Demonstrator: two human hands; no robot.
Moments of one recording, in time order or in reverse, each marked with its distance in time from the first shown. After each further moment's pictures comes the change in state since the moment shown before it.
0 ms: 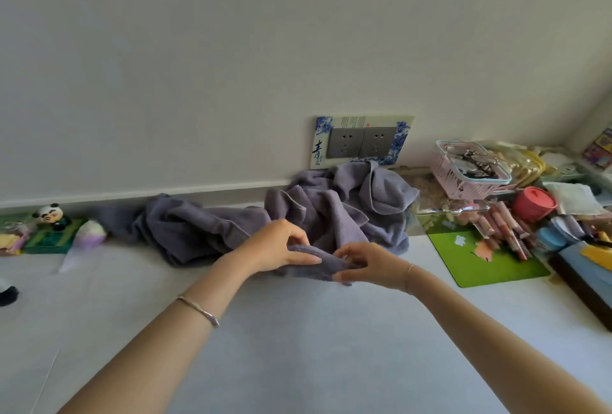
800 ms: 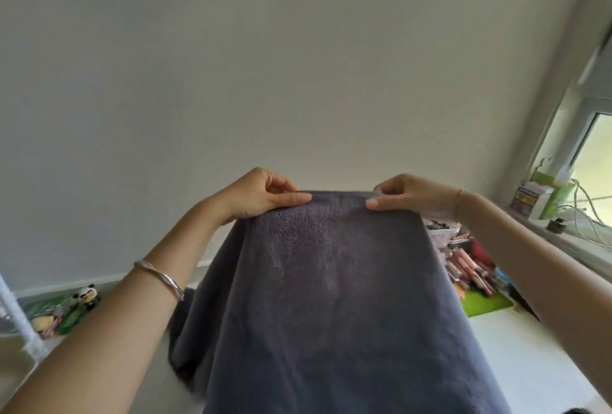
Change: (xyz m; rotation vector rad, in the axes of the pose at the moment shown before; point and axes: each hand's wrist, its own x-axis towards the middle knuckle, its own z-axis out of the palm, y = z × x) left_hand -0.133 0.137 -0.191 -0.169 0.177 0.224; right_hand -0.155 -0.242 -0.099 -0.083 0.262 -0.208
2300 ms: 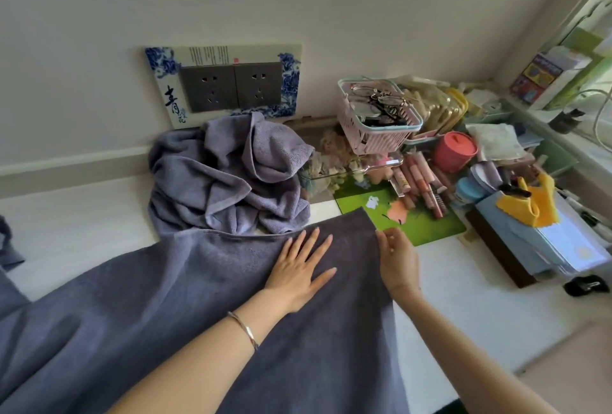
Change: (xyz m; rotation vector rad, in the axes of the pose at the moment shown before) left_hand 0.174 -0.195 0.476 0.570 -0.304 -0.042; right_hand -0.028 0.462 0.062 0.001 0.754 0.649
